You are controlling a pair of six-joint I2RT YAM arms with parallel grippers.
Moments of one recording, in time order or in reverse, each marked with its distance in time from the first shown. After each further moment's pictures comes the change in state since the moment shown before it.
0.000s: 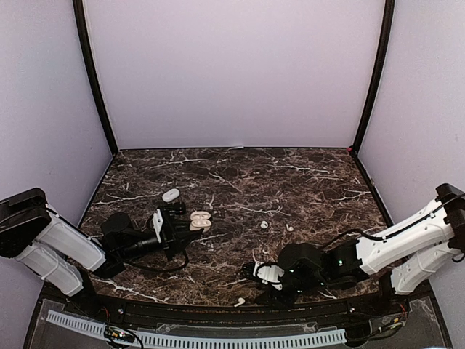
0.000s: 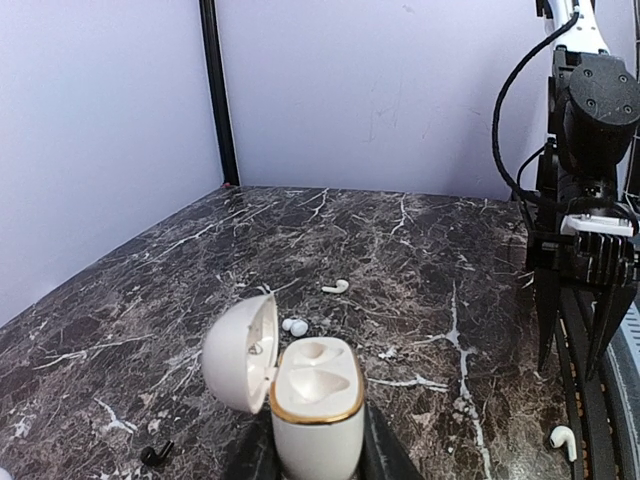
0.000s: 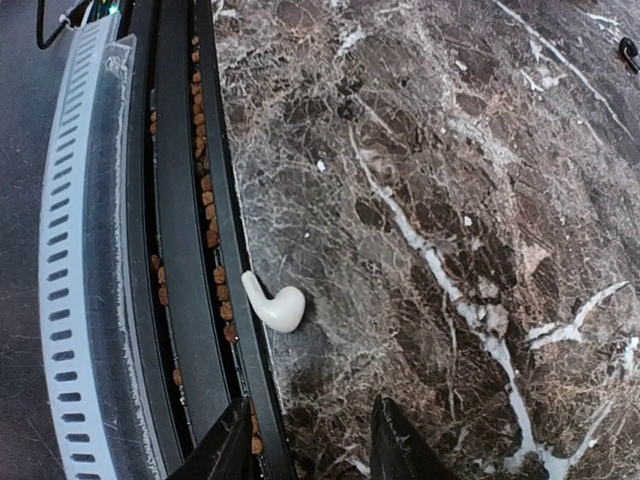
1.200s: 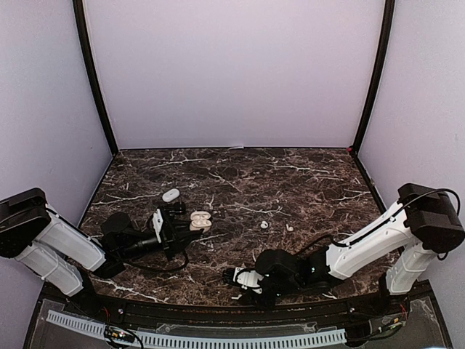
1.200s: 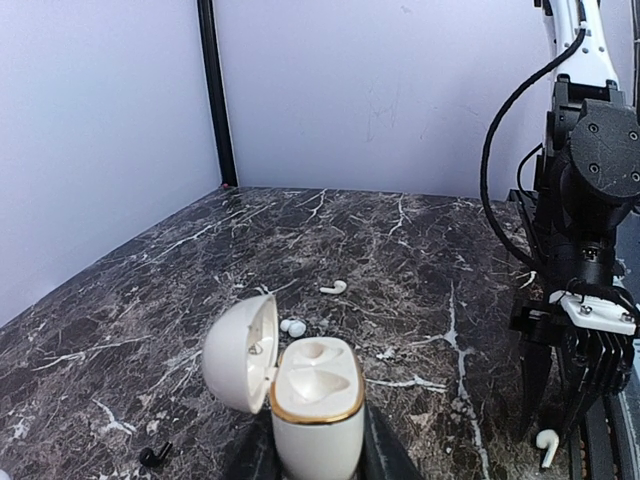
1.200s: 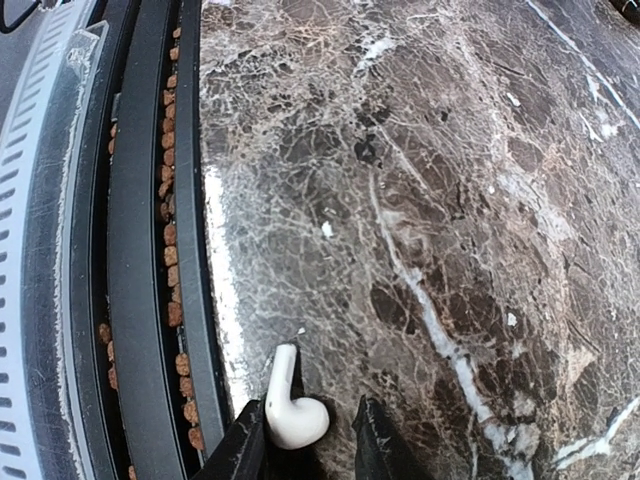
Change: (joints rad) left arm 0.000 -0.001 0.000 -0.001 0.005 0.000; right arm 0.000 0.275 0.100 0.163 0.010 -0.084
